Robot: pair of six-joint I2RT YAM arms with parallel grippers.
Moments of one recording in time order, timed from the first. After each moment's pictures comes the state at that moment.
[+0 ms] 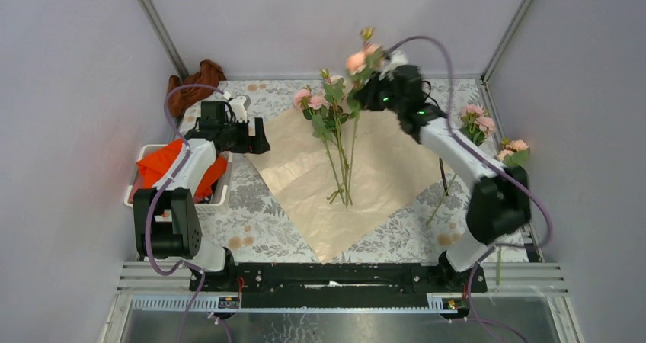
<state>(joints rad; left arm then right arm) 0.03 1.49 1.04 -0.40 0.44 0.02 0.35 1.50 1.31 -0.02 -0.22 0.41</state>
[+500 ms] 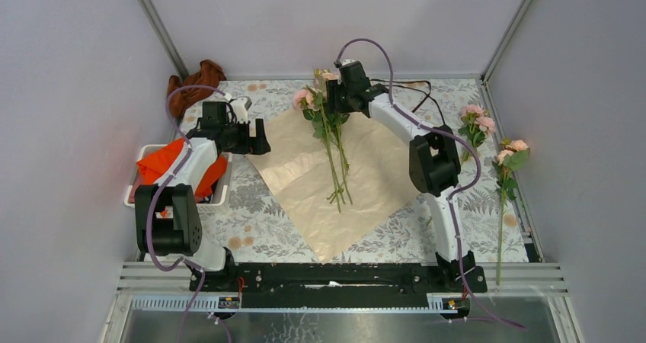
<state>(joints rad) 0.03 1.50 1.04 -0.40 0.43 0.02 0.51 2.29 1.99 -0.41 -0.06 0.33</state>
